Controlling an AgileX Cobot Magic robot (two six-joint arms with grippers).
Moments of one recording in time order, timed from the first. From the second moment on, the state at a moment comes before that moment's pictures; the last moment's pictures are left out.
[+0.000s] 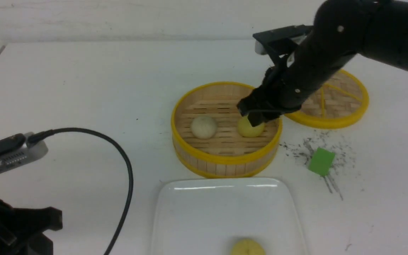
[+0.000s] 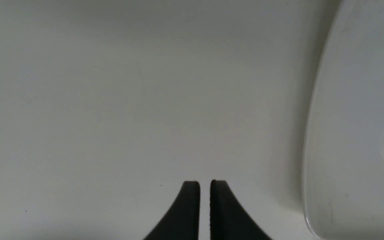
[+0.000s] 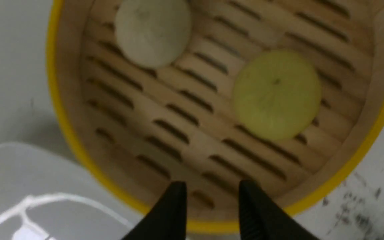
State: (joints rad) right arm 0.49 1.90 -1.62 0.18 0.86 -0.02; left arm -0.03 0.95 -0.66 -0.27 1.02 -0.10
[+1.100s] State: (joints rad) right arm 0.51 1.73 -1.66 0.14 1.05 0.00; left arm -0.03 0.95 -0.66 -0.28 1.00 -0.10
